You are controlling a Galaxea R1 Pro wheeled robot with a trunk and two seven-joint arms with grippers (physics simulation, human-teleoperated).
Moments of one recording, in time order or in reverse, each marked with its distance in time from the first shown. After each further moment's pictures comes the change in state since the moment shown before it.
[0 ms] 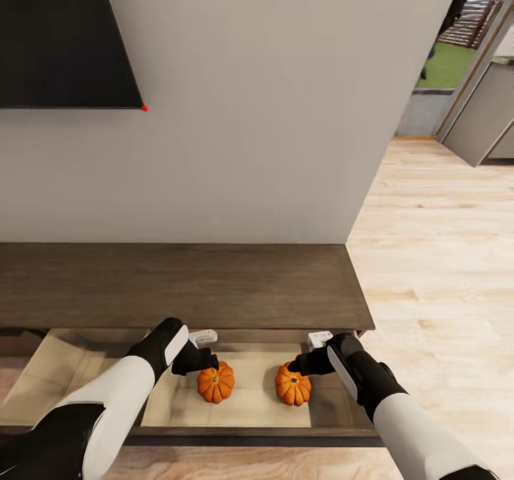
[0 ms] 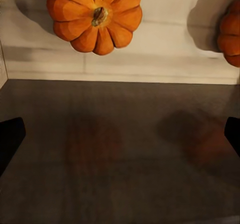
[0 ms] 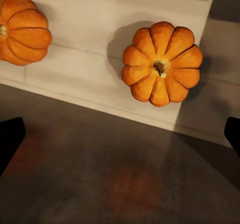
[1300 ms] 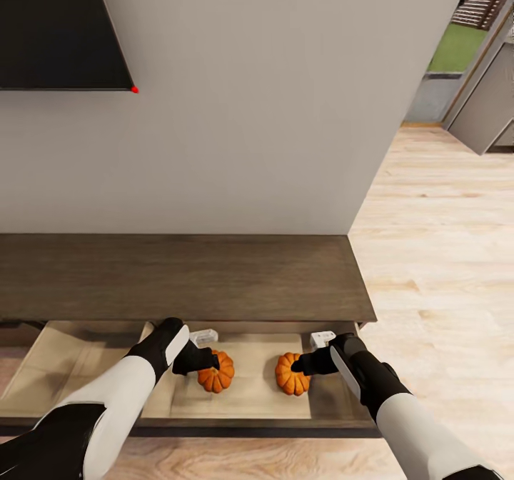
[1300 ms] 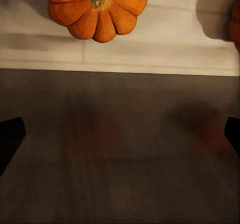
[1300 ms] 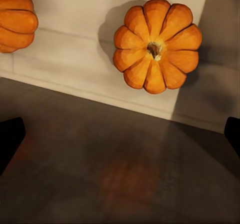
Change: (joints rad) left arm 0.000 -0.003 0.001 -0.002 0.001 -0.002 0.001; right arm 0.000 -0.015 -0.001 0.000 -0.002 -0.001 0.001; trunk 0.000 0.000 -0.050
